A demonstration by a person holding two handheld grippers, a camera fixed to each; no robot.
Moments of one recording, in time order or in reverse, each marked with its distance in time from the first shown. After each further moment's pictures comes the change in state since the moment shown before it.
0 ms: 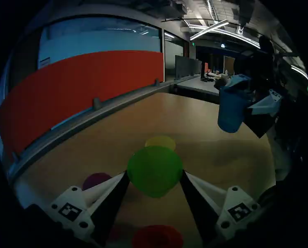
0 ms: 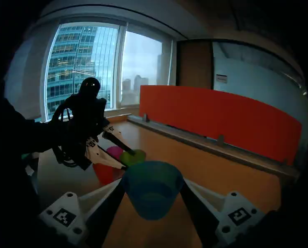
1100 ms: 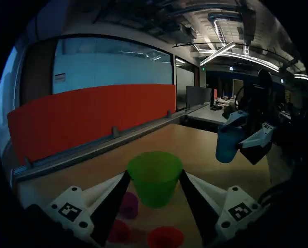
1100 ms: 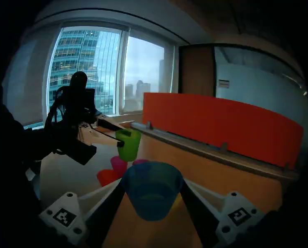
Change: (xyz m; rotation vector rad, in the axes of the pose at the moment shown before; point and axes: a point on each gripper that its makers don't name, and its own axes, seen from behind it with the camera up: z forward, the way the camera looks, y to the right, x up) left arm 0.066 -0.034 -0.078 0.094 0.224 -0.040; right arm 0.028 -0.015 0.009 0.021 0.046 -0.003
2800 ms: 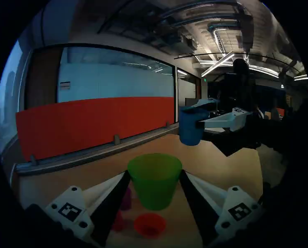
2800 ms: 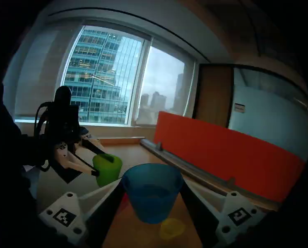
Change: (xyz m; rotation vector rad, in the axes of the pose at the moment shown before) left arm 0.002 0.035 -0.070 0.024 0.100 -0.014; right arm 0.095 -0.023 0.052 0.093 0.107 -0.170
